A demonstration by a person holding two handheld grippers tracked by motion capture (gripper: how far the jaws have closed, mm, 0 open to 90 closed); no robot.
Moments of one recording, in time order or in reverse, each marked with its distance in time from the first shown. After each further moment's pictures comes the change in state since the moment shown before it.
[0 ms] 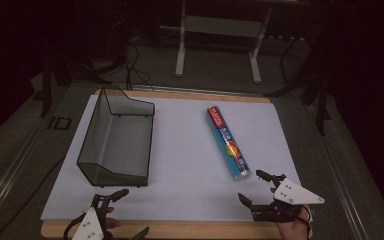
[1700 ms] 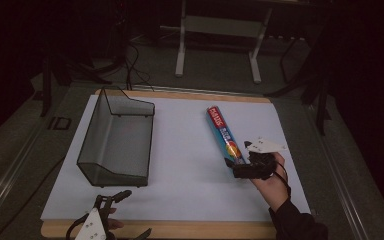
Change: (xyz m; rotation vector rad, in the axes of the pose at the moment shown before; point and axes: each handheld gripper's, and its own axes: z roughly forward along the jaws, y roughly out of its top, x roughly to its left) left arm -0.003 0.000 0.003 0.006 -0.019 0.001; right arm -0.054 0.033 0.093 0.213 -0.119 0.084
